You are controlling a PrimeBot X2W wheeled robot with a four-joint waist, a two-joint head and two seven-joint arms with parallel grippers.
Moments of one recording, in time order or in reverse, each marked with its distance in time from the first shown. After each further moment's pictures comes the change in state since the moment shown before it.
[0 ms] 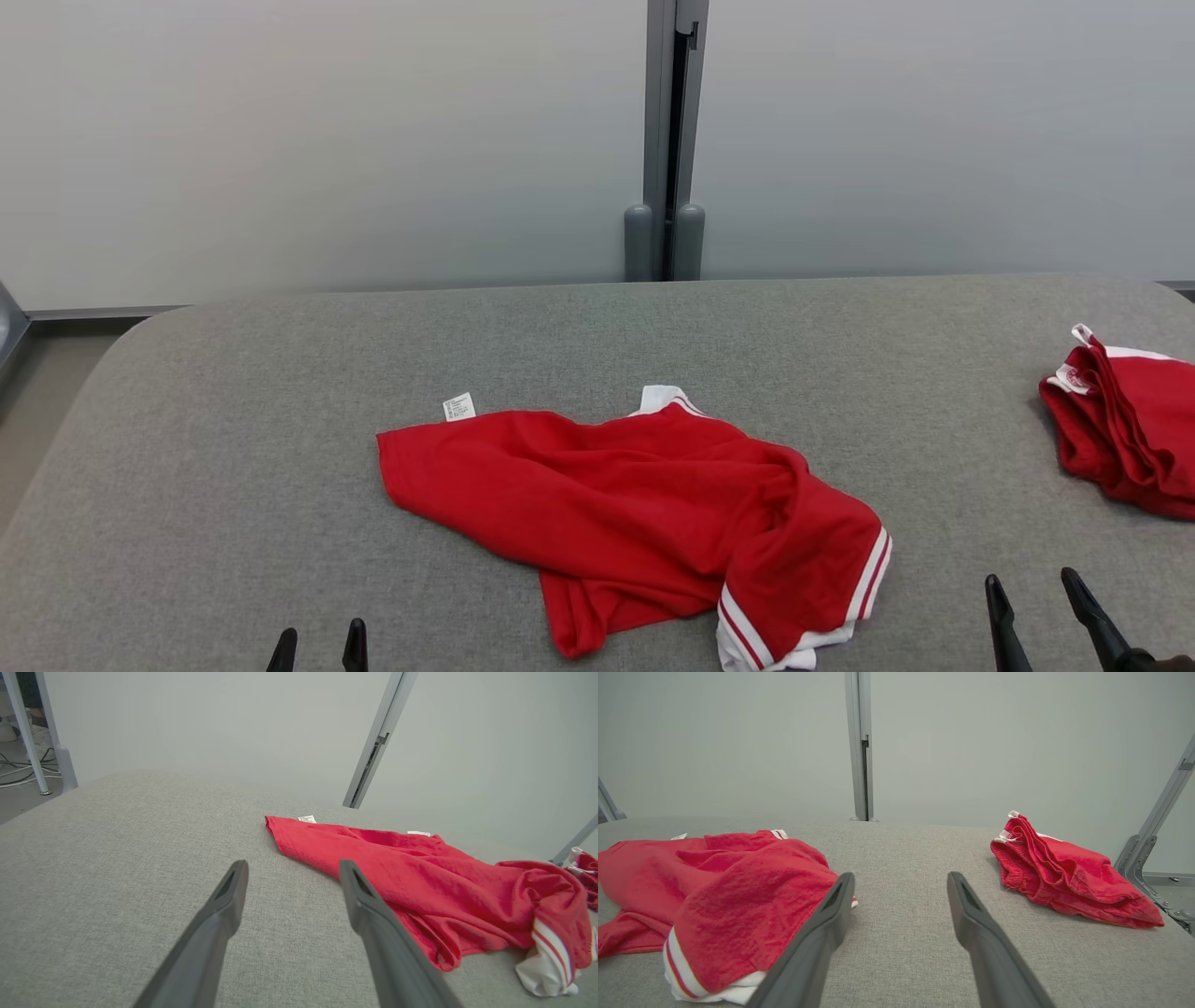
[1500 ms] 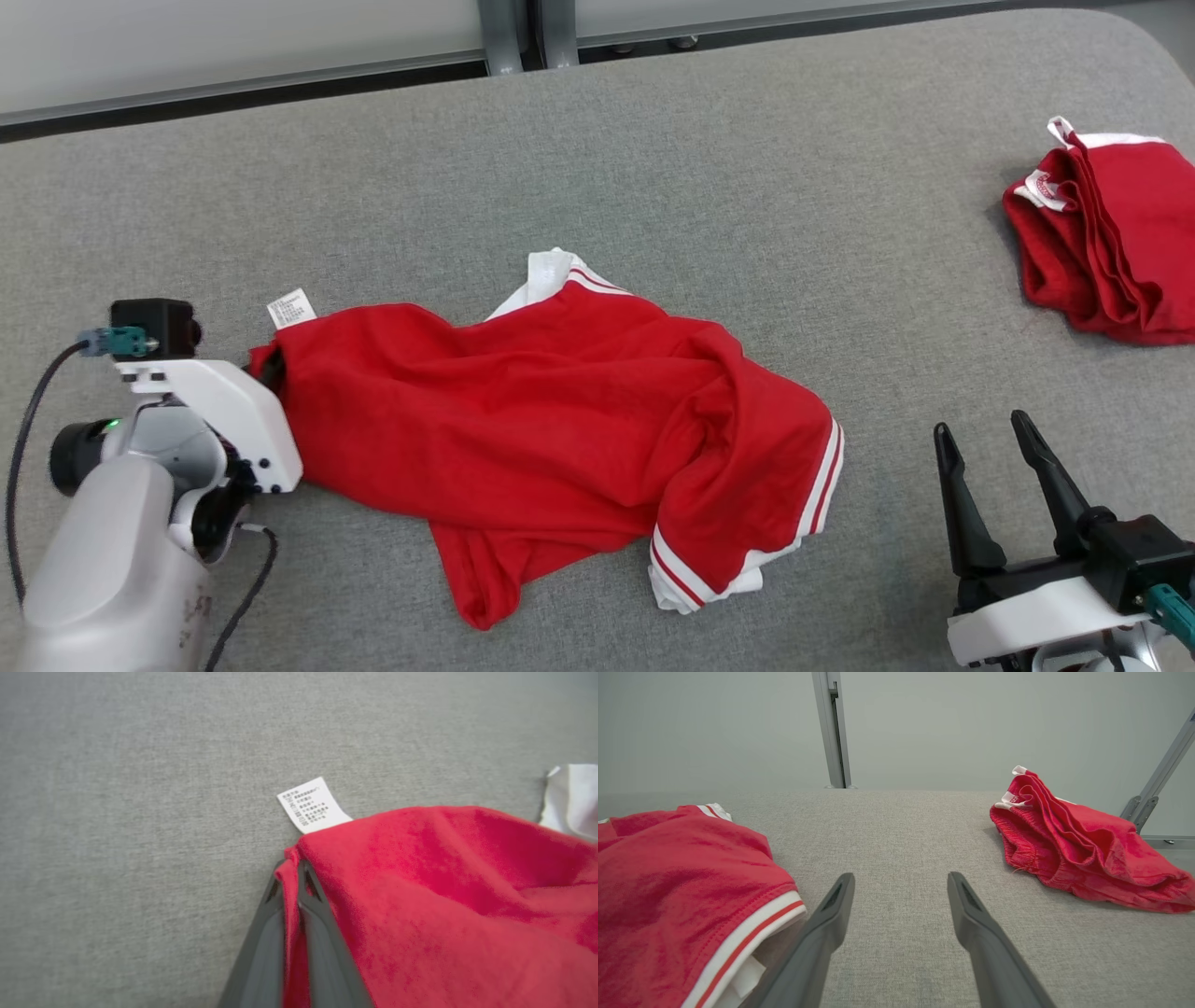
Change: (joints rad) left arm -0.818 0.184 -0.058 0.555 -0.103 -0.107 0.564; right arm -0.235 0.001 0.089 -0.019 0.021 0.000 0.000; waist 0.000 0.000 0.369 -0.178
